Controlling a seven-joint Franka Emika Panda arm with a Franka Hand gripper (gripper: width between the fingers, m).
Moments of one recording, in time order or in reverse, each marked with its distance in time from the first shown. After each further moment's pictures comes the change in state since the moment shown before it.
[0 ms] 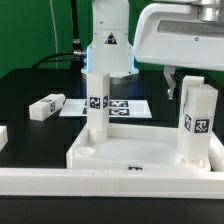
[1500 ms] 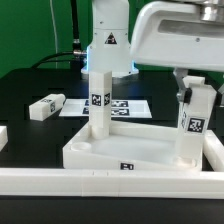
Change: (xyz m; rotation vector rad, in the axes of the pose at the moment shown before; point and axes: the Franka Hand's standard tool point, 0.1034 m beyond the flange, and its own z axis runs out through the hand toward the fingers) arm 0.007 0.011 -0.001 0.013 0.017 -0.040
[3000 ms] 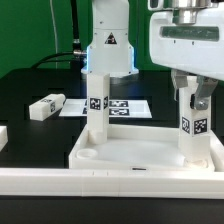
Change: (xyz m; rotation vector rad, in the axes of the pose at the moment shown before) arm -0.009 0.006 0.006 0.083 0.008 1.255
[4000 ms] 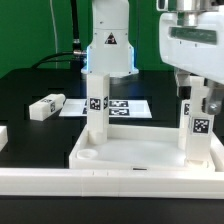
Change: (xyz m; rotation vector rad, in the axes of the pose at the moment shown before) arm -0.013 0.003 0.002 -0.029 -0.030 -0.133
